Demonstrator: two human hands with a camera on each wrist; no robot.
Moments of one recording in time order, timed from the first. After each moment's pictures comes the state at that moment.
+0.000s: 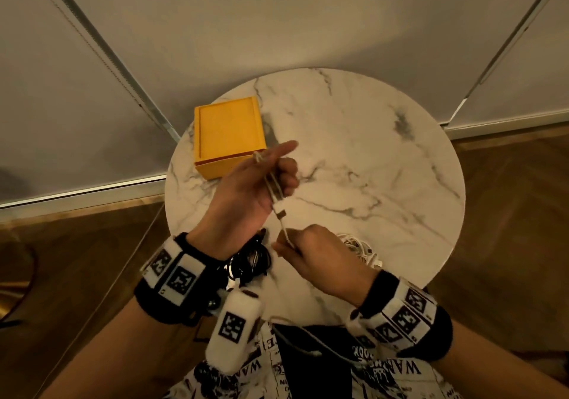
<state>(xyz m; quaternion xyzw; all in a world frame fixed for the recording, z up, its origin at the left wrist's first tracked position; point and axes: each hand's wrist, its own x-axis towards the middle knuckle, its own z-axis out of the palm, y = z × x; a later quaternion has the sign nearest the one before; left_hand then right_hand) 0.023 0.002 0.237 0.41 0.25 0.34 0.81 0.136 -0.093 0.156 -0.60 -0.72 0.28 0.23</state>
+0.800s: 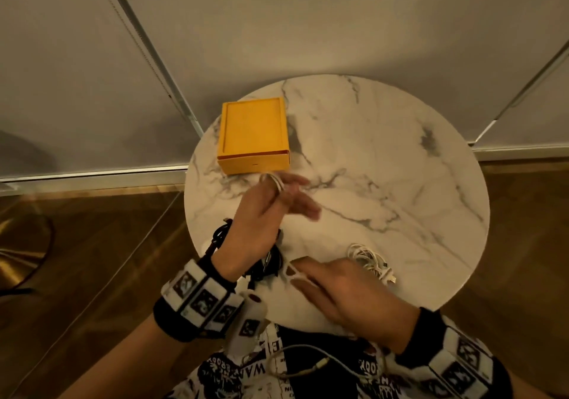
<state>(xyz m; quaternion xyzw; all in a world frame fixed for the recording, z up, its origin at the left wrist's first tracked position) 0.001 -0.014 0.209 0.61 0.35 0.34 0.62 0.138 -0.127 0.184 -0.49 -0.80 0.26 0.22</state>
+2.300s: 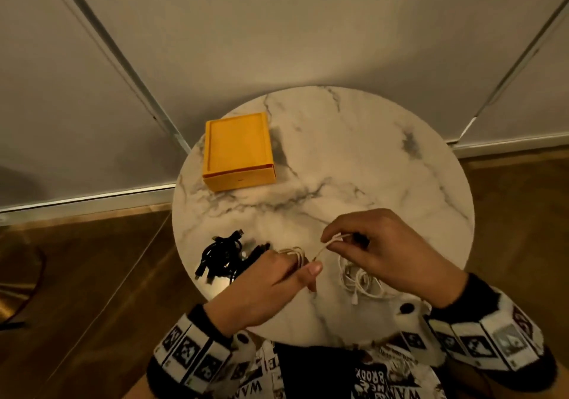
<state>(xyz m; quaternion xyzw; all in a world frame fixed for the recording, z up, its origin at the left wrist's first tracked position) -0.002 -0.047 0.192 0.80 0.33 0.05 0.50 0.215 -0.100 0.216 -0.56 -0.74 0.24 0.29</state>
